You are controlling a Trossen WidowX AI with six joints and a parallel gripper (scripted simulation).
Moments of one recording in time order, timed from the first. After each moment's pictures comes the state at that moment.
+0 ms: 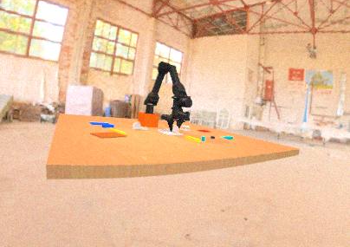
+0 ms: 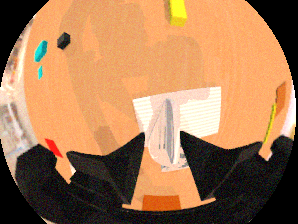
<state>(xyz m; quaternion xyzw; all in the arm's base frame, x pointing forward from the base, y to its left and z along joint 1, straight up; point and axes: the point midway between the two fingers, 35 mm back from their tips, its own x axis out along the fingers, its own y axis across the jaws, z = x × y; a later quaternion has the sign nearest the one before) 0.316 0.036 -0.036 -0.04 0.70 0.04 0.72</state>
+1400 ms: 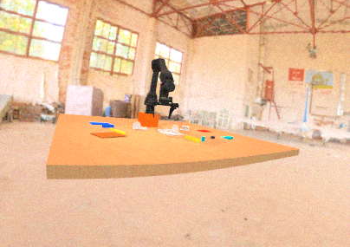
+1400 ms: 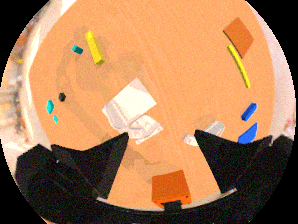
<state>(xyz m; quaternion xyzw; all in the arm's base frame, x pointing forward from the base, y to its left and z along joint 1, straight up) 0.288 -0.053 0.038 0.12 0.68 -0.12 0.71</state>
